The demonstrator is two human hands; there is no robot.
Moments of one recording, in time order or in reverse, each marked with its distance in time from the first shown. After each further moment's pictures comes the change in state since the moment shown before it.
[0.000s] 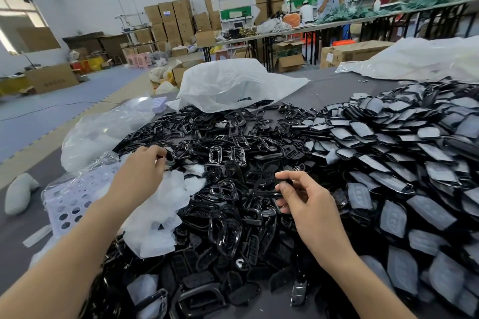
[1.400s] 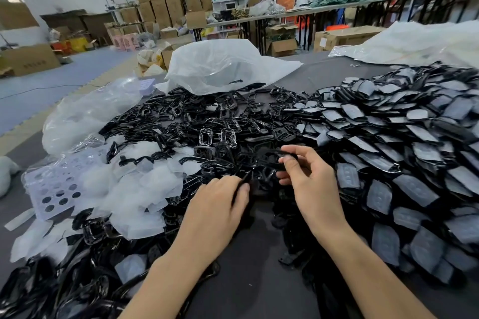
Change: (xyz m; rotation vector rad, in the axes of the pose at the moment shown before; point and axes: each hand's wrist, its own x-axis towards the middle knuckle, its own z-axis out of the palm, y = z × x) left_hand -0.128 0.124 0.035 -0.229 -0.067 0.388; right_hand 0.005 -0.003 -0.006 0.069 0.159 0.010
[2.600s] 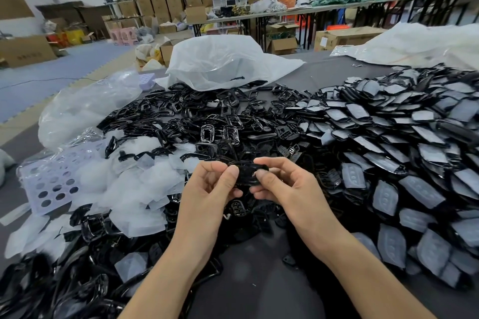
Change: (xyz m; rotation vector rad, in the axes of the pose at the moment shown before) left_hand -0.001 0.000 -0.002 -1.276 0.233 -0.451; right_hand -0.016 -0.008 0.016 0.310 -0.332 0.196
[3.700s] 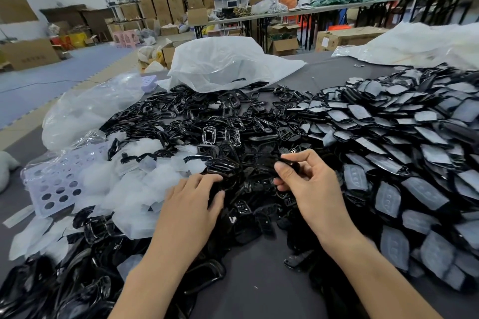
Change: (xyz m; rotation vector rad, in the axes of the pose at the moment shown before) left_hand 0.007 -0.002 -0.037 1.444 -0.074 0.271; right_hand 0.005 0.000 -0.017 -0.213 0.212 -0.145
